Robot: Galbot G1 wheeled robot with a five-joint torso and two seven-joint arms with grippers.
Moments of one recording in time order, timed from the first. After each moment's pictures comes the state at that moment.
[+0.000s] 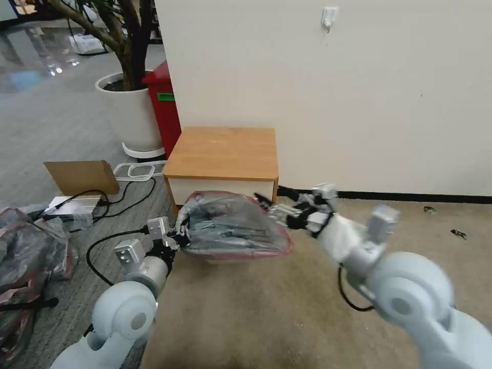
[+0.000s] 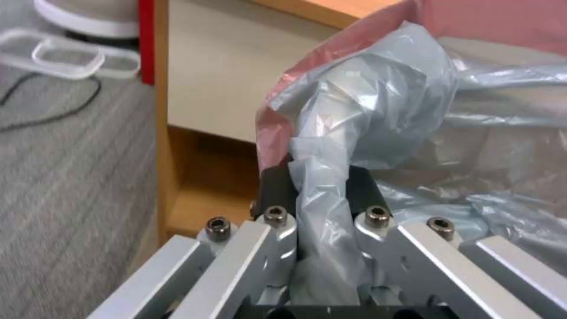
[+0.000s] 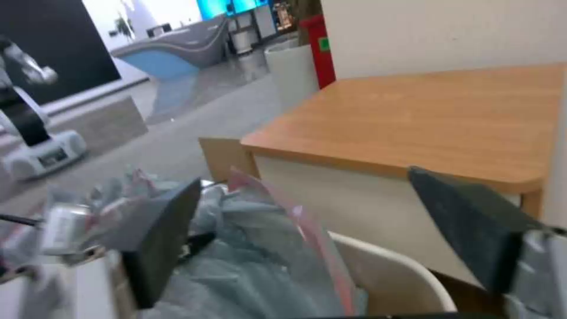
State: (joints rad) left arm 1.37 -1.04 -0.36 -2.22 -0.83 0.36 -0.44; right arm -1.05 1.04 0.13 2.25 0.77 -0.51 0.11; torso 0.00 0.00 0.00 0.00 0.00
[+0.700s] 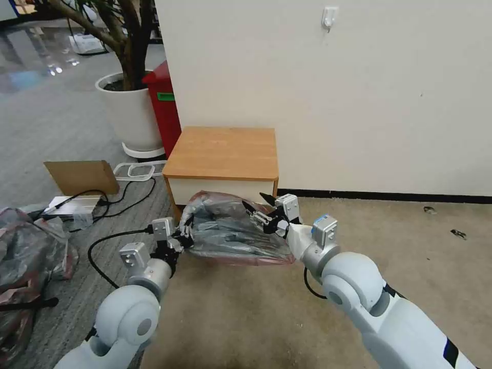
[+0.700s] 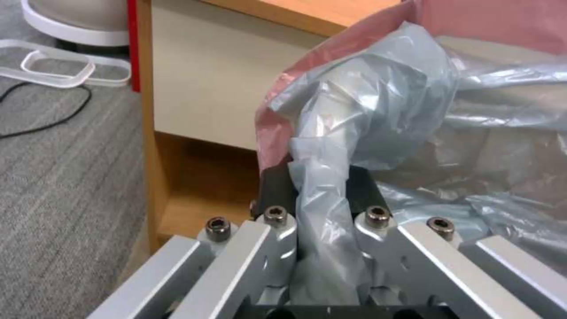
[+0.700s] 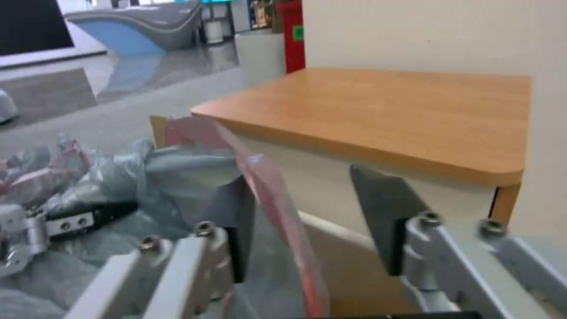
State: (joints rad) left arm 1.38 -1.06 -0.35 -2.23 -0.81 0.35 -0.43; right arm -1.04 1.08 0.02 2.12 0.52 -0.38 0.11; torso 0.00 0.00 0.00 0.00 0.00
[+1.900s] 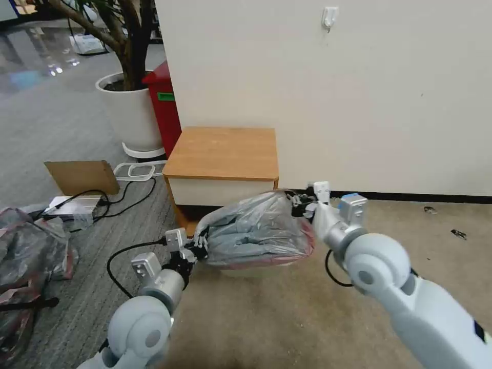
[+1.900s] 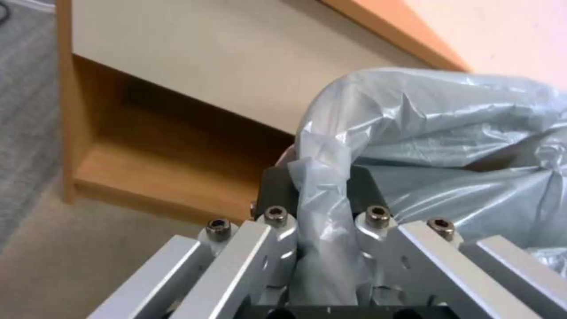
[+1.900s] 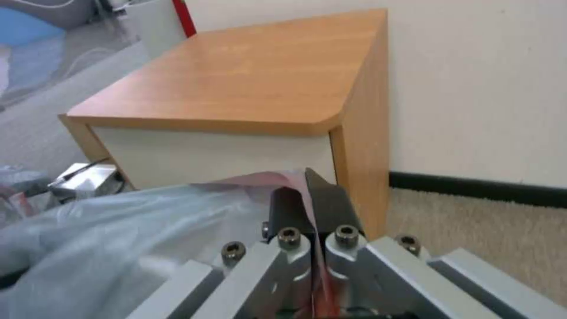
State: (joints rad) left arm 1.40 -1.10 -0.32 -2.23 -0.98 0.33 -0.42; right arm -0.99 0.90 0.15 2.20 1.02 -0.57 0.46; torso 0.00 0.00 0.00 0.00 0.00
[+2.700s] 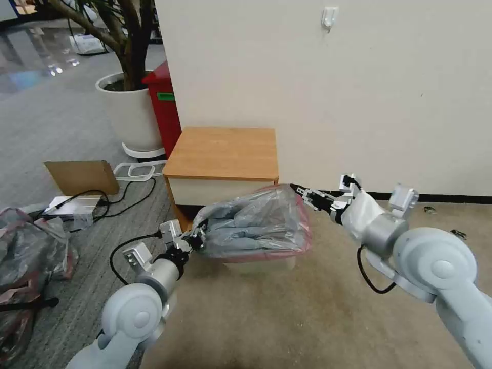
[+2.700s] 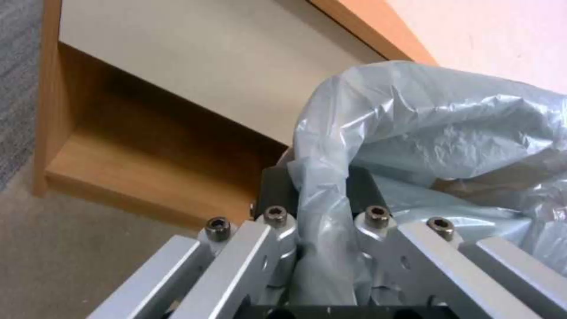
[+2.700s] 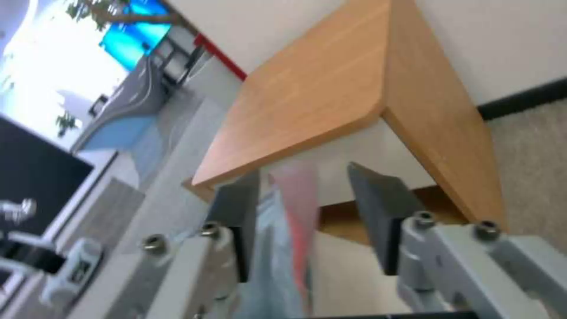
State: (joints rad) left arm 1.37 -1.11 -0.36 -2.19 -1.09 0.33 -0.39; right arm -1.13 0.92 0.43 2.31 1.61 -0.50 0.56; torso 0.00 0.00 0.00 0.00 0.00
